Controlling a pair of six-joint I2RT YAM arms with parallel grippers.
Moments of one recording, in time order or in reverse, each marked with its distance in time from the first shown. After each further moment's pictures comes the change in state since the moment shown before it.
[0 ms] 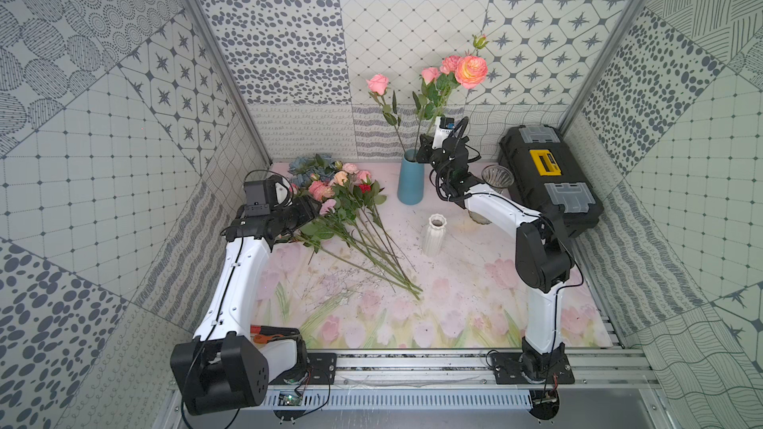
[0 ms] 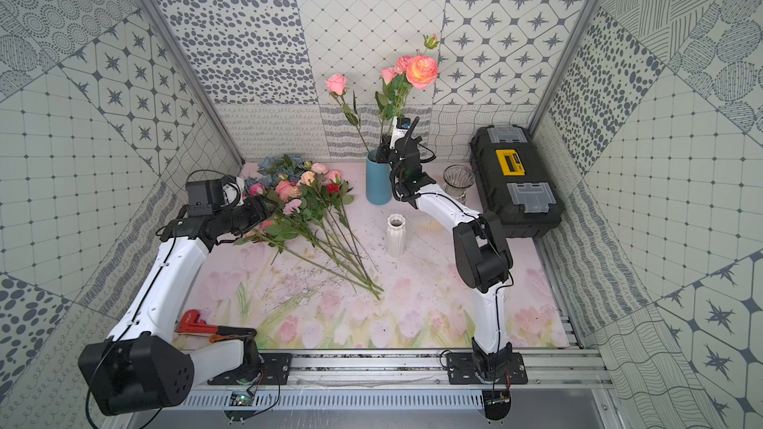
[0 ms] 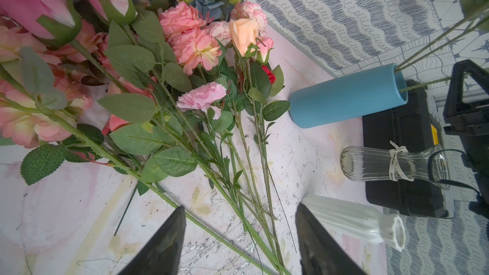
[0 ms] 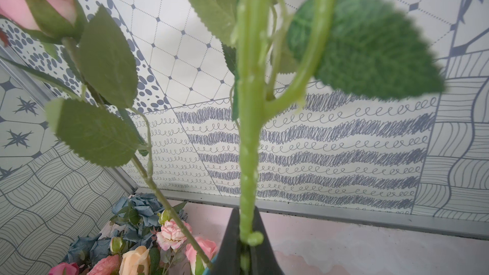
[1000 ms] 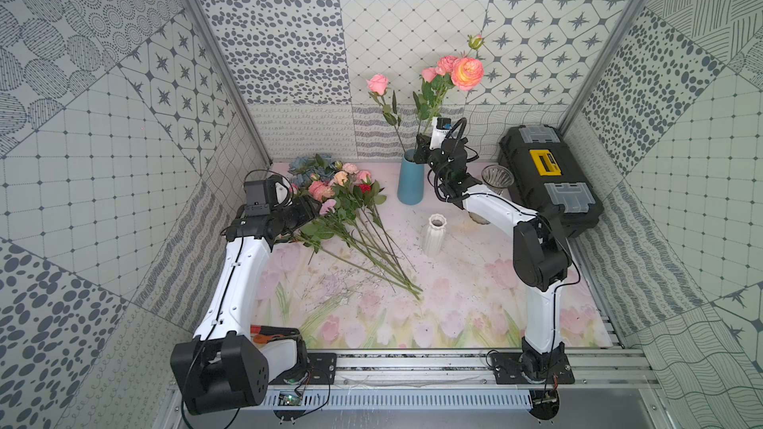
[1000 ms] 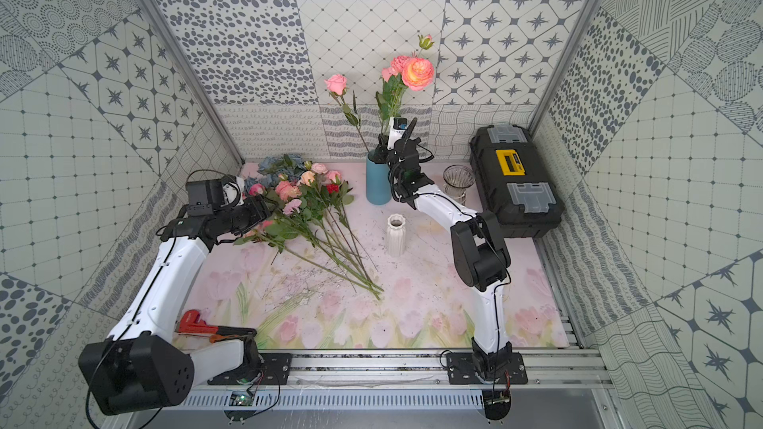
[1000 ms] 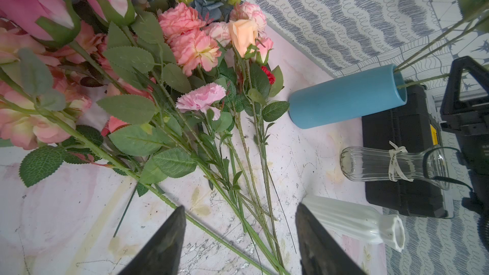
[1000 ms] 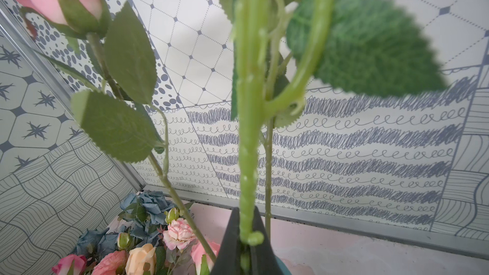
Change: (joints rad) left arm 0.000 0.002 0.000 0.004 0.001 0.000; right arm 0.005 0.023 0.006 0.045 -0.045 -0.024
